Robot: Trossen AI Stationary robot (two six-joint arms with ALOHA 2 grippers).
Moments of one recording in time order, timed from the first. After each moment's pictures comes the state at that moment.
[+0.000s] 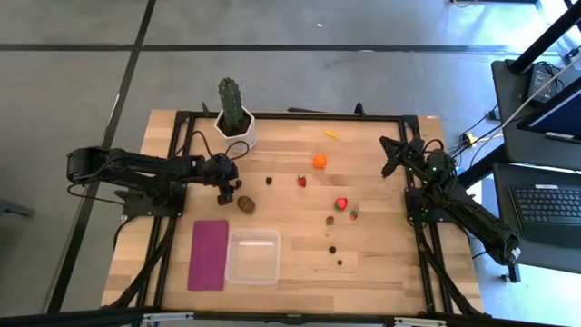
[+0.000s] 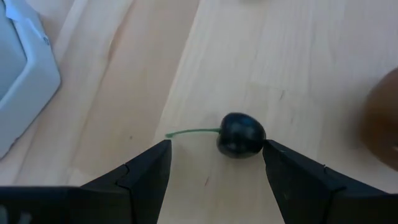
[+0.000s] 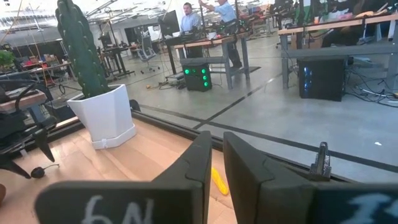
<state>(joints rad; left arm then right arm) 0.29 1.13 0.31 -0.16 -0.09 0.04 -0.78 0.01 0.01 0.02 -0.02 0.20</state>
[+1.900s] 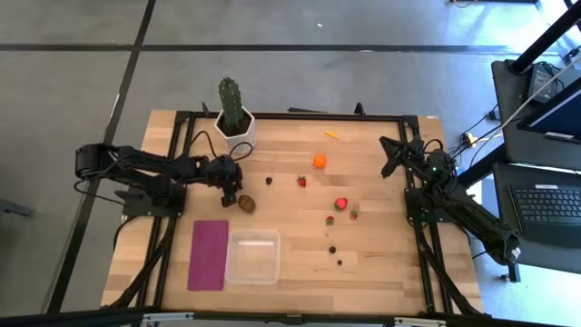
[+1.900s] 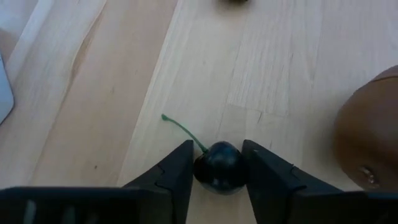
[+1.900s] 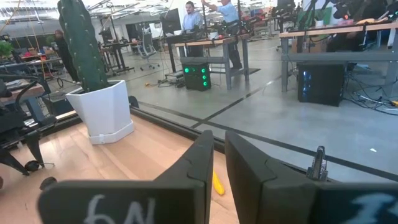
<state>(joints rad) 0.29 1.25 0.31 -0.05 -0.03 0.03 -0.78 0.01 0.01 0.02 -0.02 0.15</state>
